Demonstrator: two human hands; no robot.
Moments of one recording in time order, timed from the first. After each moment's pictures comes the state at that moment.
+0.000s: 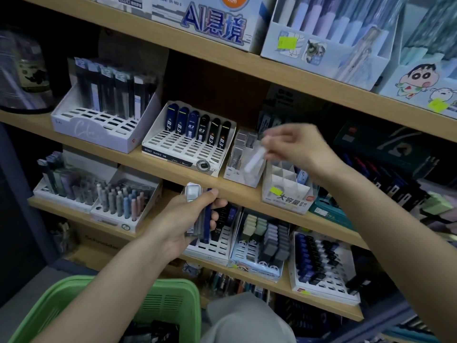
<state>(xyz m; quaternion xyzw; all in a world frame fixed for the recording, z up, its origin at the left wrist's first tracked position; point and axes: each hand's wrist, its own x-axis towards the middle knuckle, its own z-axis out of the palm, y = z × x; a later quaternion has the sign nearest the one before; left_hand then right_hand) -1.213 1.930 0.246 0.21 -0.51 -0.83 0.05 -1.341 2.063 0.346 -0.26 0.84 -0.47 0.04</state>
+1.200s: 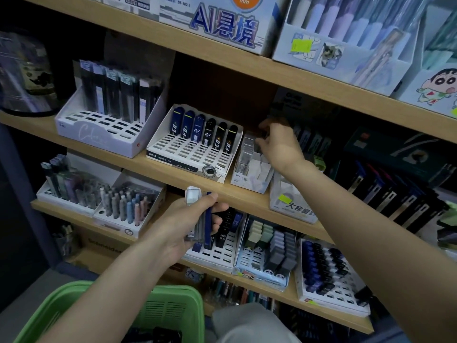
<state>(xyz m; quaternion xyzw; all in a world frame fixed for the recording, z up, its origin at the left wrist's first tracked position) -1.219 1.916 0.241 0.21 -0.51 -0.83 0.05 -1.414 2.006 0.311 -0.27 0.93 -0.19 -0.18</state>
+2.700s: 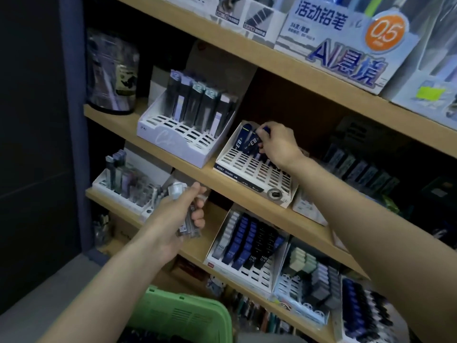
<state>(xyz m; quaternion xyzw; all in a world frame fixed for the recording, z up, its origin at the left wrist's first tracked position) -1.183 1.805 0.216 0.22 -0.38 -0.88 0.18 -1.382 1.869 0.316 -0.34 0.89 -0.30 -0.07</state>
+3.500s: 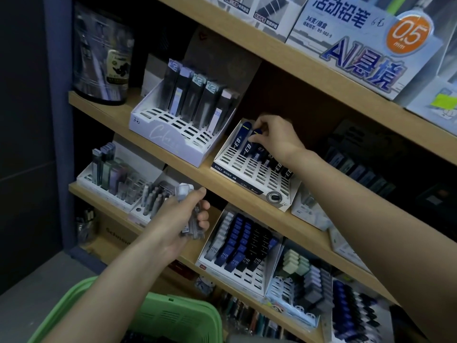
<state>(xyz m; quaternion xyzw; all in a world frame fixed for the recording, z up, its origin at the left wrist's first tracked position) -1.199 1.801 0.207 0.21 -0.35 -0.90 0.14 -1.394 1.863 0.323 -0.40 0.89 -0.18 -0.09</state>
